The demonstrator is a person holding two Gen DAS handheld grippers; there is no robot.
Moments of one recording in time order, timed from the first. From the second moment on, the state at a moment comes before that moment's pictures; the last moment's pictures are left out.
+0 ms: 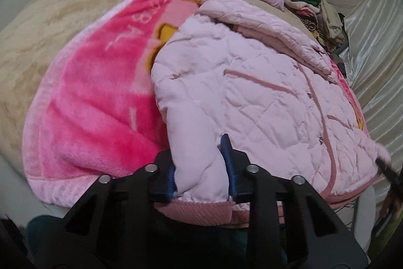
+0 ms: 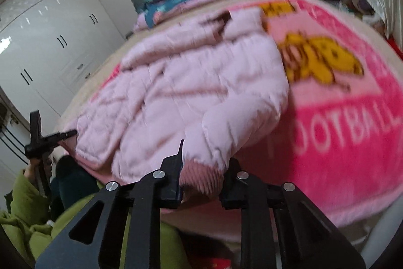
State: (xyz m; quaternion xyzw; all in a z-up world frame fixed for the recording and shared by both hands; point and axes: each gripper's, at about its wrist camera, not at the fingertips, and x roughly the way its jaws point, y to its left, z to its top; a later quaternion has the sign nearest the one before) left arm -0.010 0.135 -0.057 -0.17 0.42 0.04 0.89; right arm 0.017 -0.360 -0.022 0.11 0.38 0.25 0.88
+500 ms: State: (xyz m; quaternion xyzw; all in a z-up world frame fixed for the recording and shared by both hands) left arm 0.021 0.131 0.007 -0.16 0.36 0.01 0.92; right arm 0.060 -0.377 0.043 0.16 0.27 0.26 0.91
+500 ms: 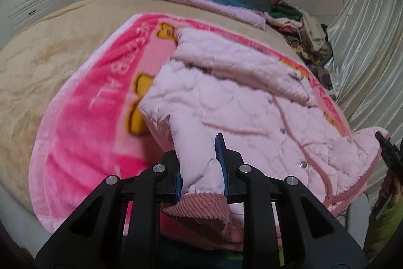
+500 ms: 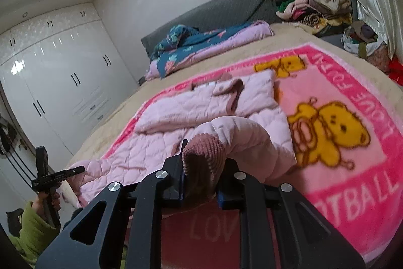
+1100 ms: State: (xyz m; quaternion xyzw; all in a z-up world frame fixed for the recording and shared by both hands) left arm 0.064 0.146 0.051 -0.19 0.31 0.00 0.93; right arm 0.084 -0.377 0.074 0.18 0.22 0.24 0.93
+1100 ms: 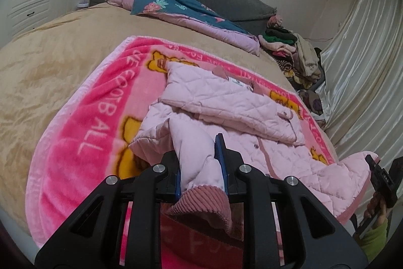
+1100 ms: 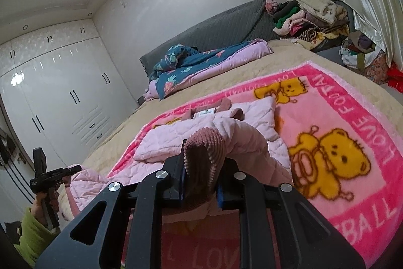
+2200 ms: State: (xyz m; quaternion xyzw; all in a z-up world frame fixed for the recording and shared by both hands) left arm 0.129 0.143 0.130 -0.16 0.25 0.02 0.96; right arm 0.157 -0.376 0.137 0.20 0.18 0.21 0.94
